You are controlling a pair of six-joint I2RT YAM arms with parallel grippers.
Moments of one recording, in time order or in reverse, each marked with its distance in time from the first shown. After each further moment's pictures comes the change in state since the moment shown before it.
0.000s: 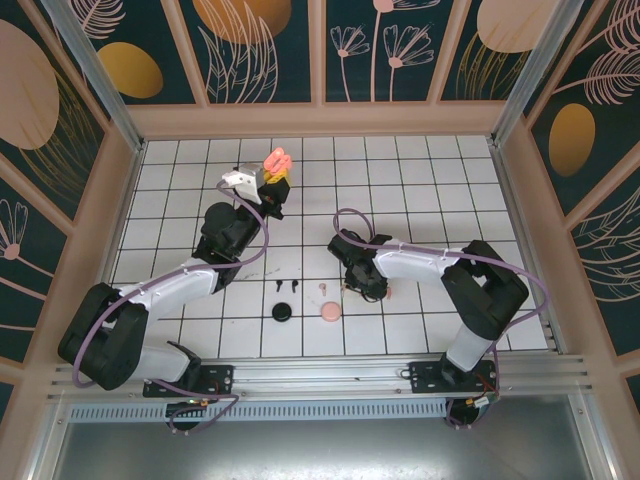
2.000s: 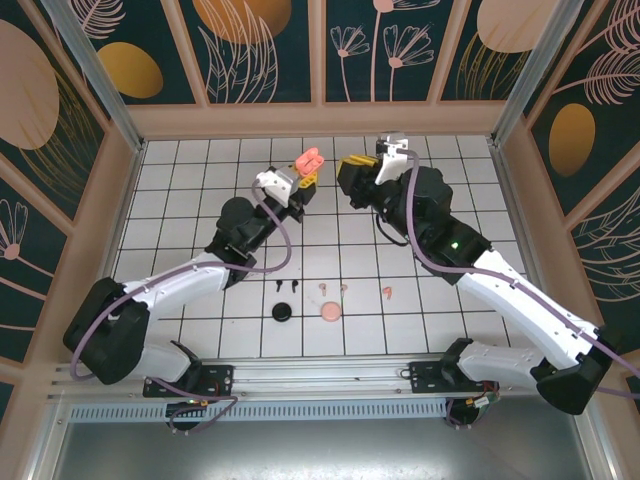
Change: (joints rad) left arm -0.125 0.046 0.135 -0.061 0.060 0.318; right arm -0.026 -0.560 0.249 0.607 0.008 -0.800
